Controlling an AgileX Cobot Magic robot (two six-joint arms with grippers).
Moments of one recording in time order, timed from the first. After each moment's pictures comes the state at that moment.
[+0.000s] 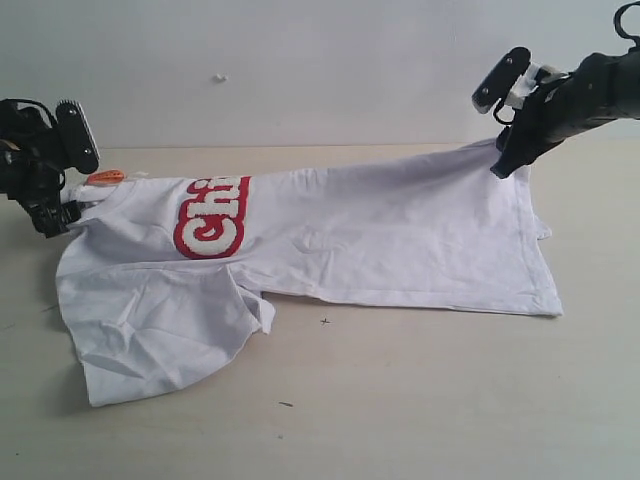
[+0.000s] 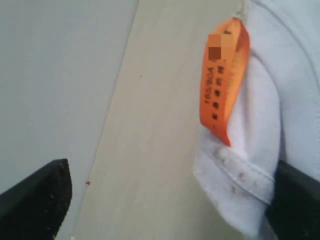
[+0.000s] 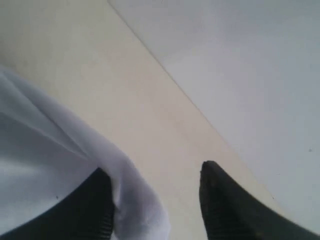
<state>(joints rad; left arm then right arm) -0.01 2.11 -1.27 -0.19 -0.11 1.41 -0.13 2.26 -1.65 0.04 0.22 -0.85</state>
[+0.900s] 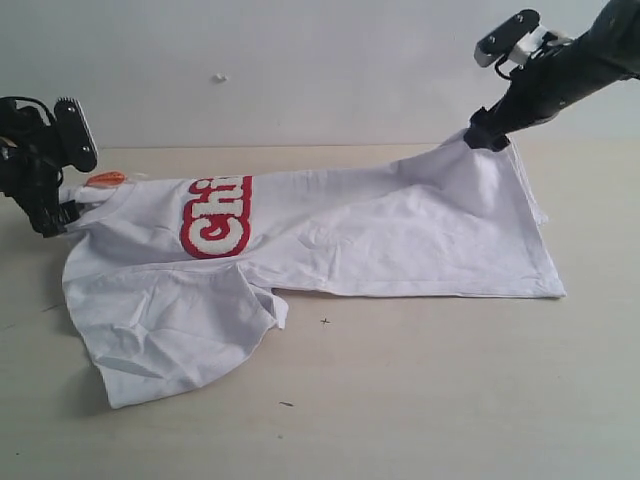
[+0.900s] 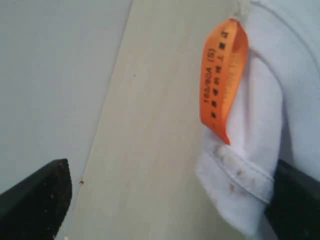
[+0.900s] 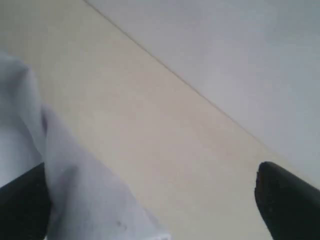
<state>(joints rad) -0.01 2.10 -1.27 -0.19 -0.06 1.41 -0.15 2.25 -1.84 0.41 0.59 -0.96</state>
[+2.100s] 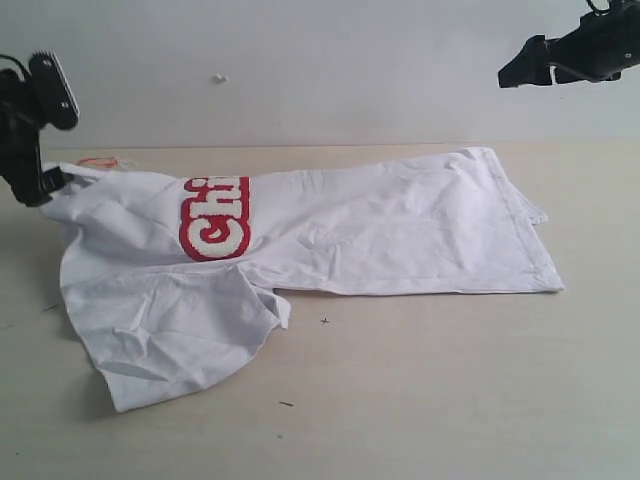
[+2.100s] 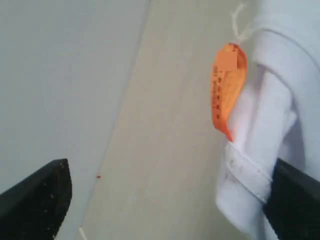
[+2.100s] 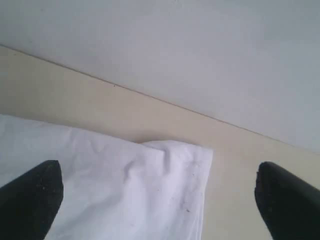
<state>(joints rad) -0.01 1.94 -1.27 -0.25 0.10 1.41 -0.34 2.30 -2.04 0.82 0.88 -0.93</state>
